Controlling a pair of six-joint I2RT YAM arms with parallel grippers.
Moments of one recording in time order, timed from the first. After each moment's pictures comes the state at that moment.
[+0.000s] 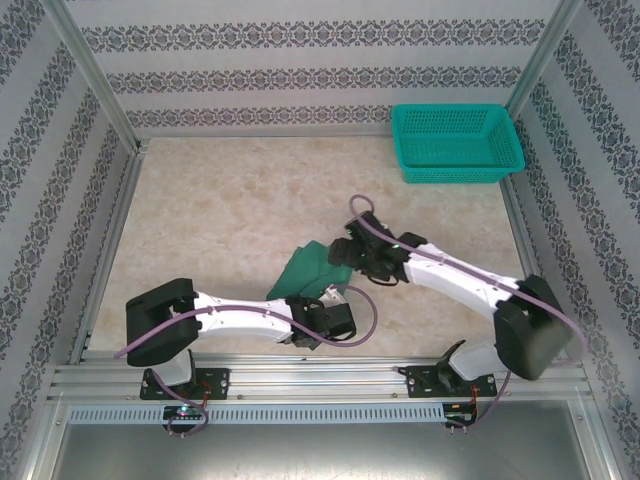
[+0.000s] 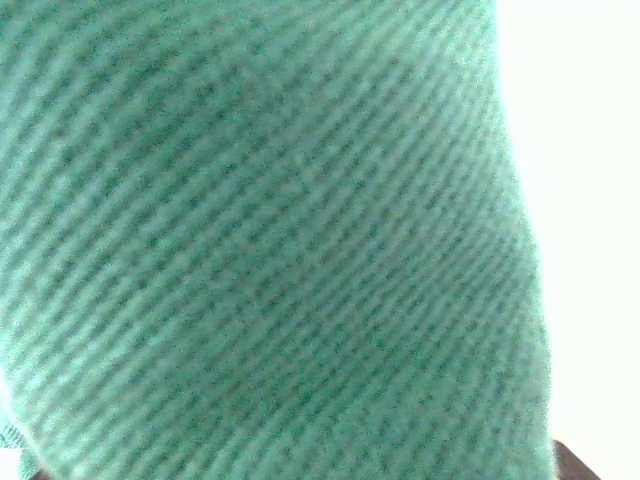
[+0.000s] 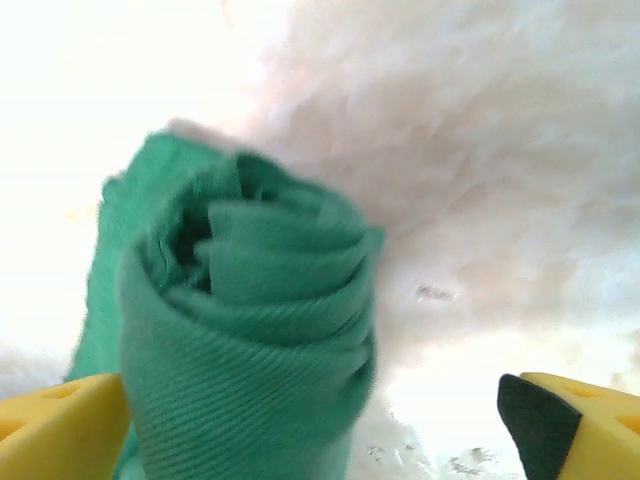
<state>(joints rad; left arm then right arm) -1.25 1.68 0.97 -0.68 -0.42 -0.44 0.66 1.38 0.91 -0.55 0.06 0.92</state>
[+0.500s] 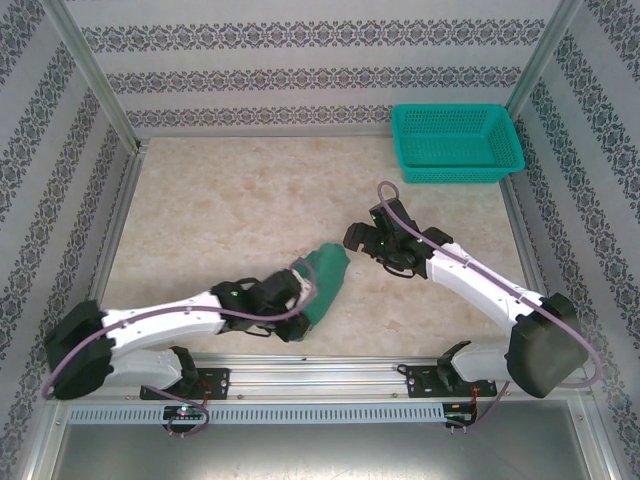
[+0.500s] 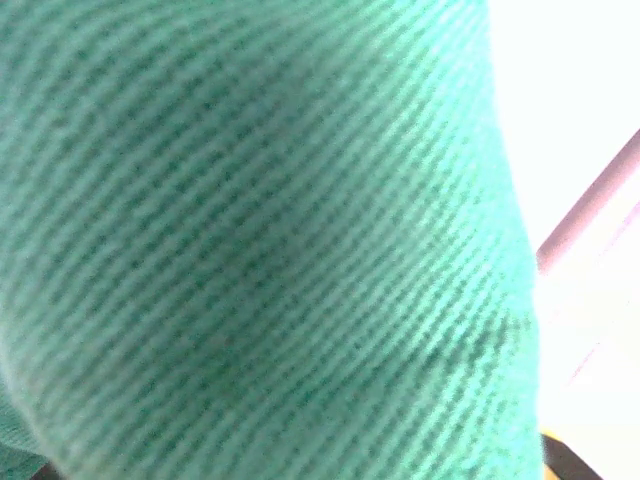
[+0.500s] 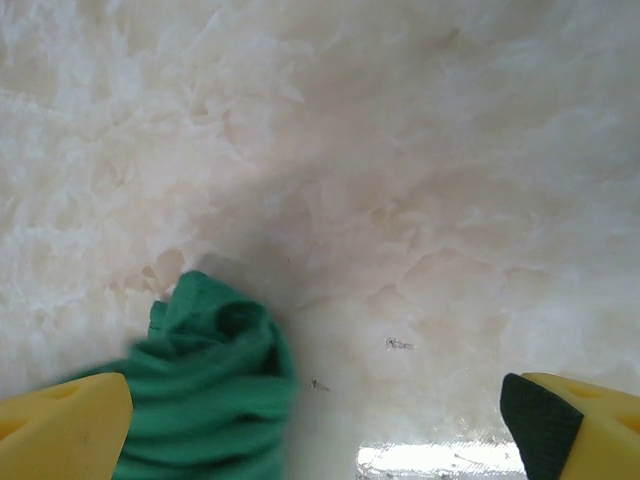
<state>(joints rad) -0.95 1.18 0.65 -0.45 0.17 -0.40 0.56 1.32 0.92 -0.56 0.01 0.89</state>
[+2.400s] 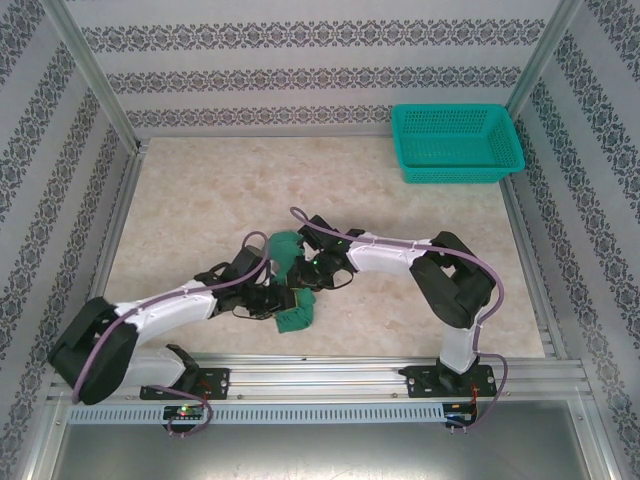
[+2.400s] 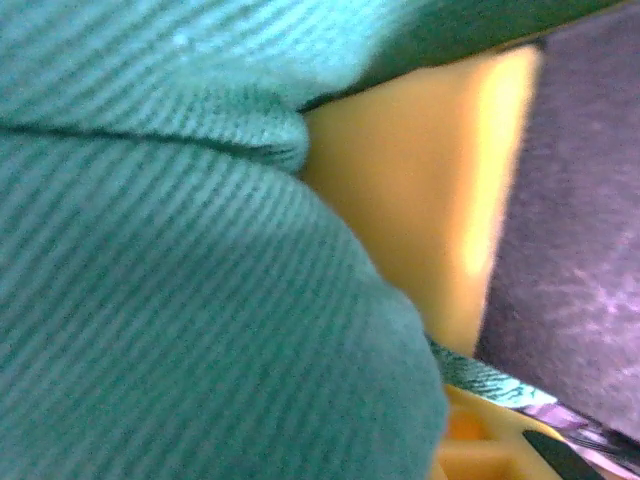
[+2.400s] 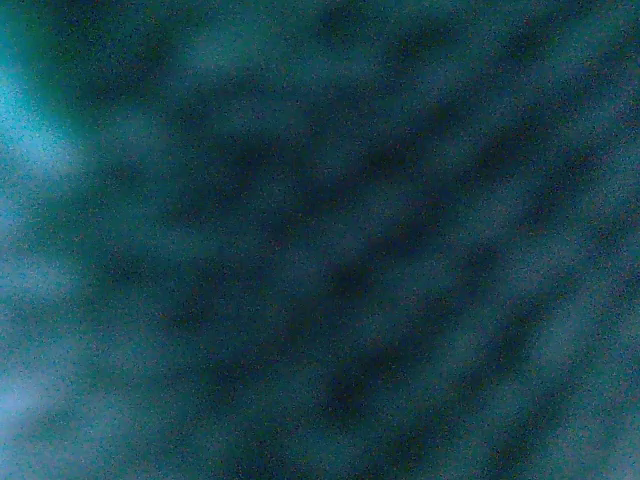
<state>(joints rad) -0.63 1.24 0.58 -0.36 0.41 -0.91 0.81 1.87 1.14 -0.37 -0.50 0.84</state>
